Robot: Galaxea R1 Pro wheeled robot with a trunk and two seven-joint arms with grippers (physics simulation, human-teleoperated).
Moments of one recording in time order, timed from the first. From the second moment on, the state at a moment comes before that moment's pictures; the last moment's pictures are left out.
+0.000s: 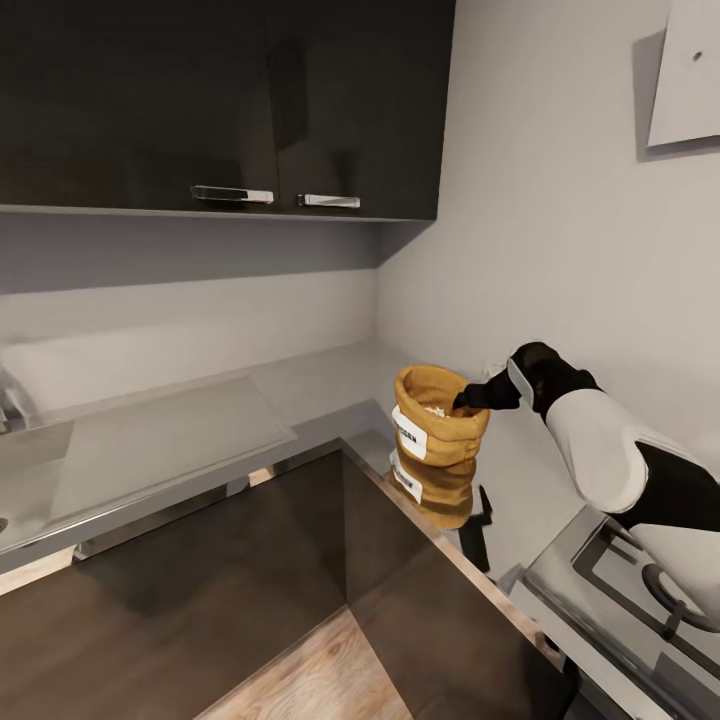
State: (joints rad) left arm 0.00 0.00 0.04 -0.05 0.44 -0.08 0.09; right arm -1.44 -0.05 -0.36 -0.23 0.51 0.86 0.32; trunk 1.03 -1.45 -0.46
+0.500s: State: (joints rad) left arm 0.00 0.00 0.04 -0.05 0.44 -0.08 0.09; right arm -1.44 -0.05 -0.36 -0.23 0.51 0.87 0.34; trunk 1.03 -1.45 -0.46
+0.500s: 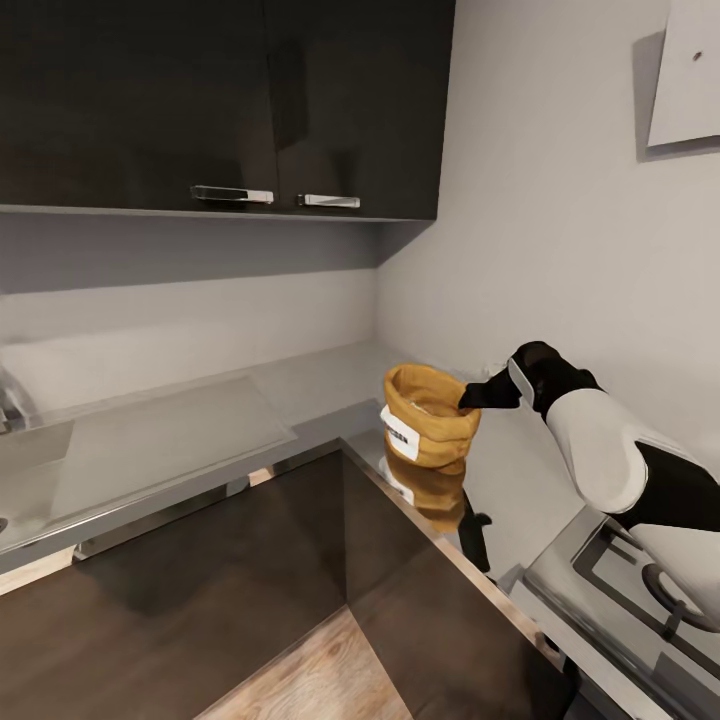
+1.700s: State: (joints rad) left arm 0.00 0.00 0.04 -0.05 0.44 -0.08 0.09; right arm -1.43 -0.05 -0.35 -0.52 0.52 1.04 0.34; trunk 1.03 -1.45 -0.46
